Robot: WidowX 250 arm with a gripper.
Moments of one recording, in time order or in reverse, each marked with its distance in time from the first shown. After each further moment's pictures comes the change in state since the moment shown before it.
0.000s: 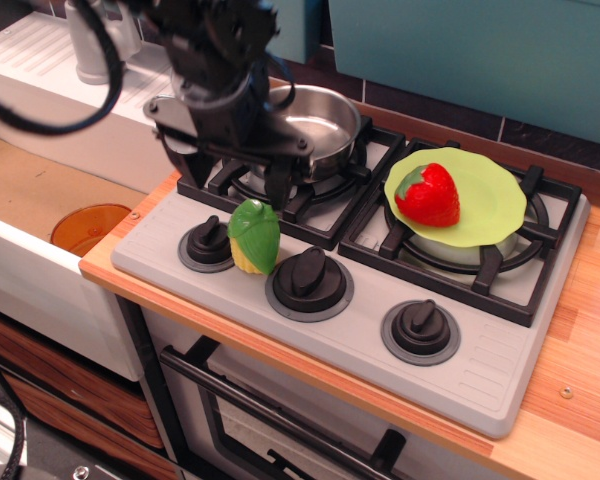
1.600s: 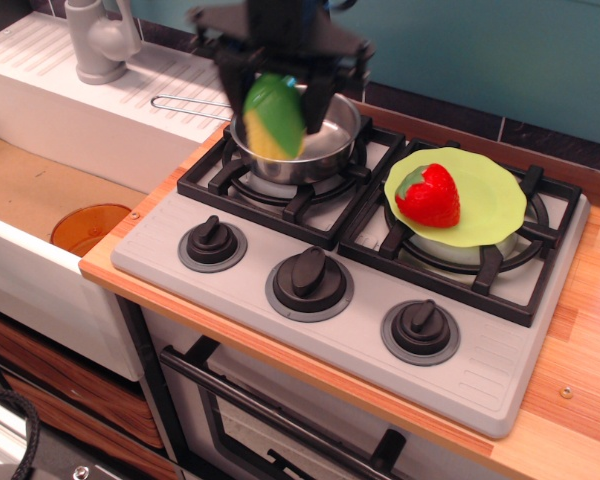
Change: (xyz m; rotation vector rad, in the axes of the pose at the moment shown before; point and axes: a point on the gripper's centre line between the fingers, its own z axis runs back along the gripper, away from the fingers) arm 0.050 -0.022 0.034 0.062 0.171 0.053
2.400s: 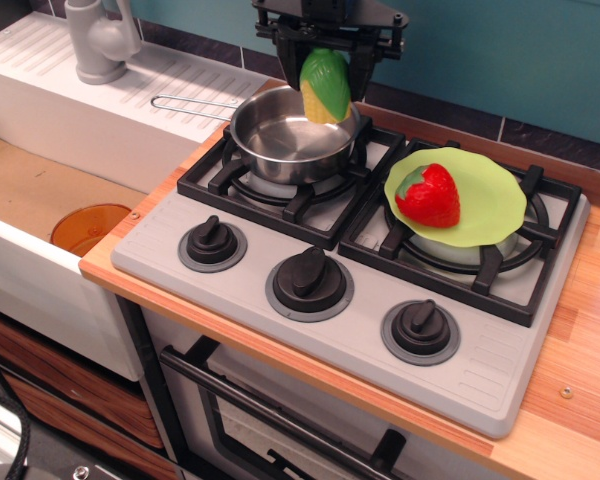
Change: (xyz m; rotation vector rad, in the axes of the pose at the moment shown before) arm 0.063 -0.011 -0.046 -0.086 -0.049 -0.030
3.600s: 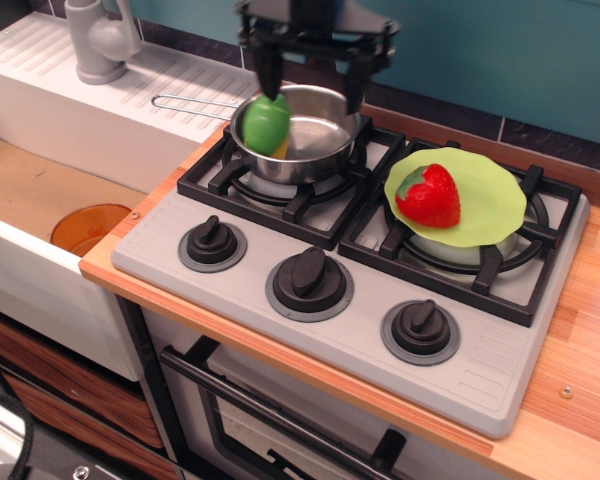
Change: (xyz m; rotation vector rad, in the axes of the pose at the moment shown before) arm -0.023 -0.011 0.020 0.053 0.094 0.059
